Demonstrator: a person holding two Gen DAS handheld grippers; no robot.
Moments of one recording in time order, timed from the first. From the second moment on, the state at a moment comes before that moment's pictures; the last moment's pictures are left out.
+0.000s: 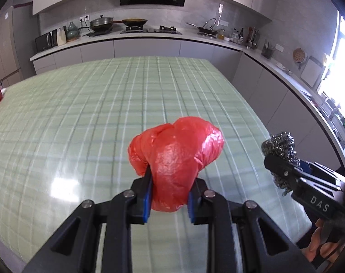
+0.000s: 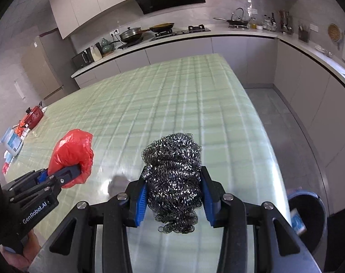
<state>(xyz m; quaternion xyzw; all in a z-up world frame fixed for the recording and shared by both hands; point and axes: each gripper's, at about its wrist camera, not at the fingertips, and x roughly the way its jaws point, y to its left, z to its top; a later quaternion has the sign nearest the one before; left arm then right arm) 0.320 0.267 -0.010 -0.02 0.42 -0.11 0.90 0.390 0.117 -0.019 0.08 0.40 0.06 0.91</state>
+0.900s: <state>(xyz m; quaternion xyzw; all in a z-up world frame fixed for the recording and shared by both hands) 0.228 0.066 -0.002 -0.04 0.41 -0.10 0.91 0.270 -0.088 -0.016 0.07 0.40 0.08 0.91</state>
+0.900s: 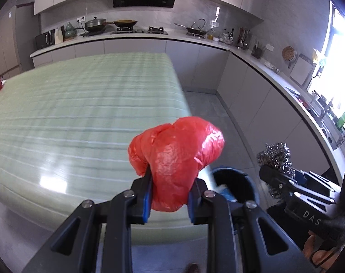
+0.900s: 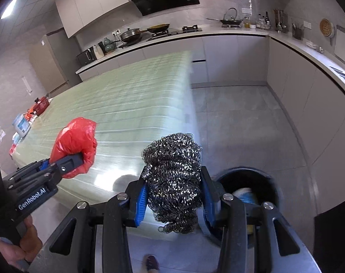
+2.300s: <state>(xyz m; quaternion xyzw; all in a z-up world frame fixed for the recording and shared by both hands) 0.267 -0.076 -0.161 -0.03 0.53 -0.05 0.85 0.292 -0.279 -0.183 0.17 0.49 0.07 0.85</state>
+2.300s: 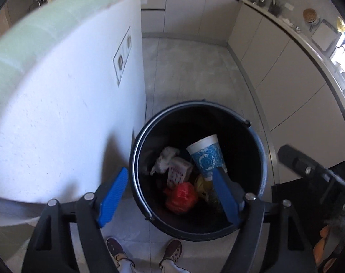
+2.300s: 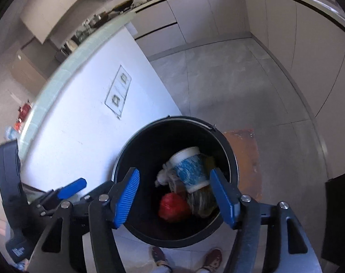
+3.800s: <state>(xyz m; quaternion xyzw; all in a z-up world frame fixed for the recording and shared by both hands) -0.072 0.079 0.085 -0.01 0.27 0.01 0.96 -0.103 -0.076 0.087 0.02 0.26 0.00 0.97</state>
